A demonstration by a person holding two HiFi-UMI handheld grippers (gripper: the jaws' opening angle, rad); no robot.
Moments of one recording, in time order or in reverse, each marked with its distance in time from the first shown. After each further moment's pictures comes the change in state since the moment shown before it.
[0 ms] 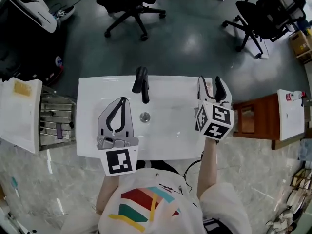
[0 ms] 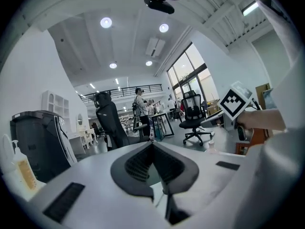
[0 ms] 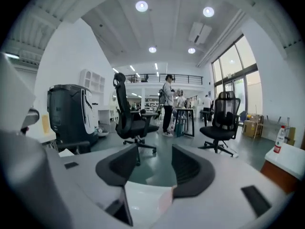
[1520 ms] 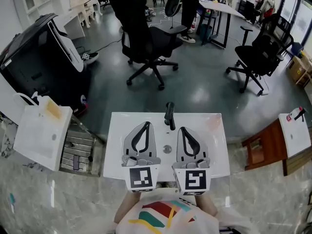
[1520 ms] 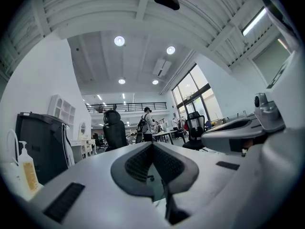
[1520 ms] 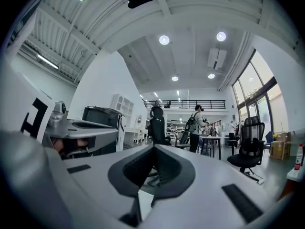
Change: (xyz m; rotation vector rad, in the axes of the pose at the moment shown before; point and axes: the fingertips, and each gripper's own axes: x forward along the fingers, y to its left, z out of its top) left arm -0.081 0.044 0.064 -0.103 -0.187 0.044; right arm -0.175 0.210 0.083 -0.101 -0.351 0.259
